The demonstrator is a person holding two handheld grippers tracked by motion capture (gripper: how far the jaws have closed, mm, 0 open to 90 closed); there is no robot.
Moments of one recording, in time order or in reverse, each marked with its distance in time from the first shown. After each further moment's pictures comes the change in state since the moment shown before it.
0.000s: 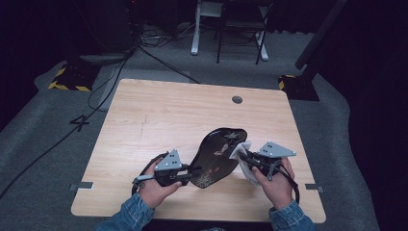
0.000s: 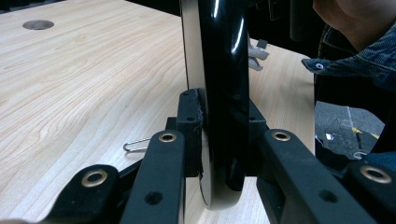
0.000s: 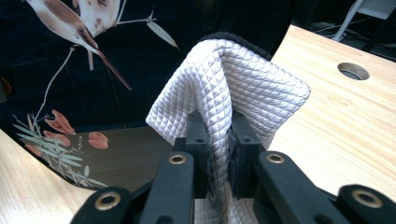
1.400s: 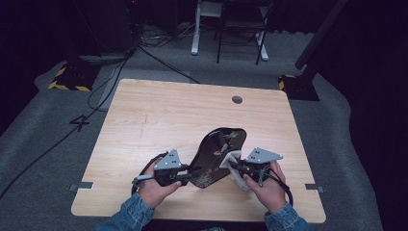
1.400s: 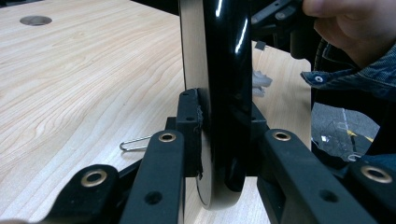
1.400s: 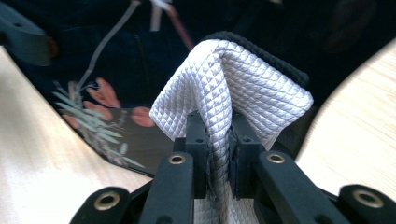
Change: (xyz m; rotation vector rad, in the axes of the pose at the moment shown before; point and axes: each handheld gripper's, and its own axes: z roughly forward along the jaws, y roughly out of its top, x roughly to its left) left arm 0.001 0.000 -0.001 0.000 -0.009 -0.020; right arm 0.019 -0.007 0.015 0.065 0.096 -0.061
